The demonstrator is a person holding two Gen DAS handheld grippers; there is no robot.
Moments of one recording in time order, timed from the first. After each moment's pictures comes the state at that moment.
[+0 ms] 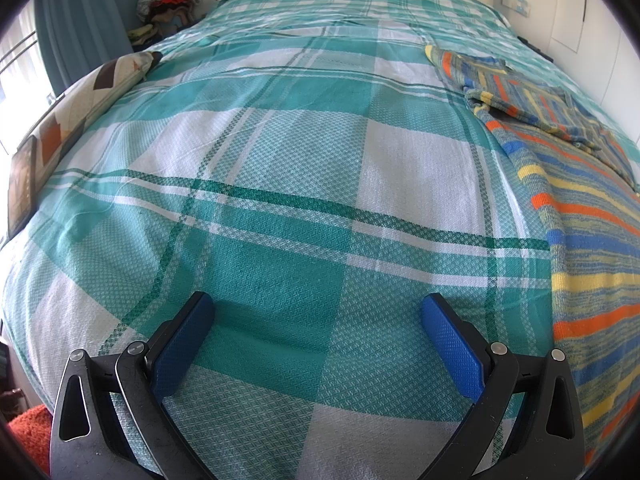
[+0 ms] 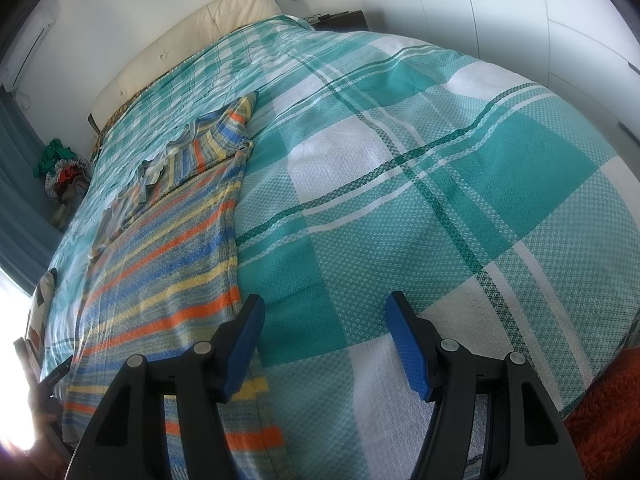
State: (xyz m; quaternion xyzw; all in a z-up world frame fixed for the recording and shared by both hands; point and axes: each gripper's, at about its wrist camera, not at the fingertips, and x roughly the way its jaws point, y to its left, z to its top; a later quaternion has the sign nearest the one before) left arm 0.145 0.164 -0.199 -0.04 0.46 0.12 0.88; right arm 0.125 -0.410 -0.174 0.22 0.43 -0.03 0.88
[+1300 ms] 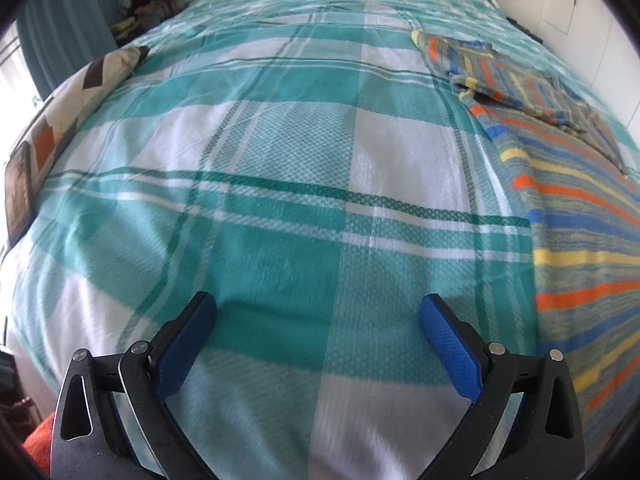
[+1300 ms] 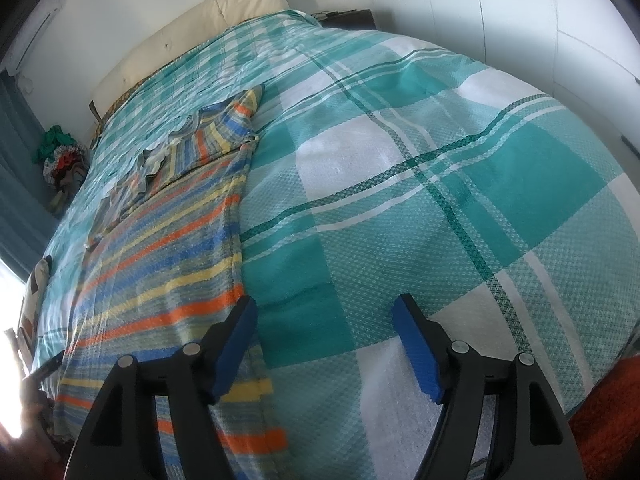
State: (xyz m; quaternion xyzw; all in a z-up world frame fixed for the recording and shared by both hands) left arm 0.135 0.172 -0.178 -0.04 0.50 0.09 0.86; right arm 0.134 -0.415 -0.164 0.21 0.45 -0.01 0.87
